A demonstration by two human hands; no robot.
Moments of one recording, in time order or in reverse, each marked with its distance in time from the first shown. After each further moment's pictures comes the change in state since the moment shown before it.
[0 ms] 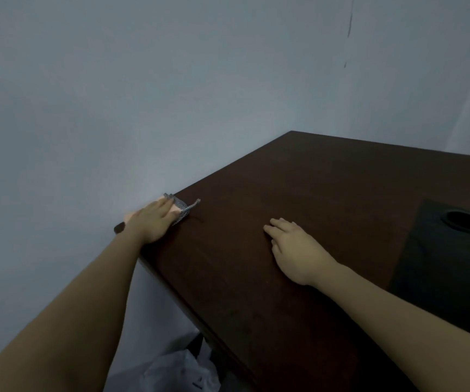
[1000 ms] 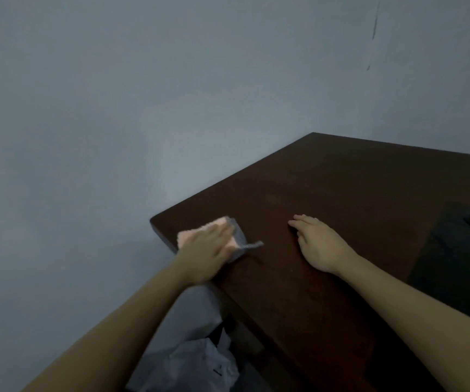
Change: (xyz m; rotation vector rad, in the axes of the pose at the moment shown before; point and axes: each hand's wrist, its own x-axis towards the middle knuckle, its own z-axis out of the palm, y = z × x) left_hand -0.136 0.071 0.005 0.008 0.016 0.359; right_hand -0.005 -0.003 0.000 0.106 0.068 0.022
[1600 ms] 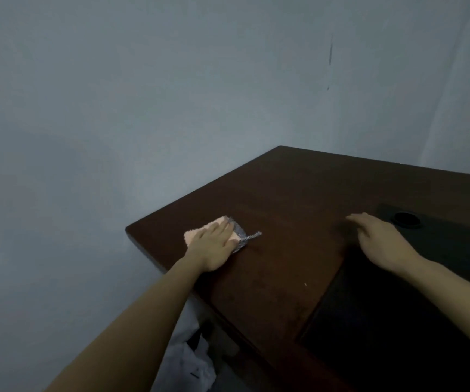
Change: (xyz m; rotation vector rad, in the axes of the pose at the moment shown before) left_hand 0.045 0.080 -0.001 -0.033 -0.087 -0.120; right_hand -0.114 0.121 -0.086 0.050 0.200 0.212
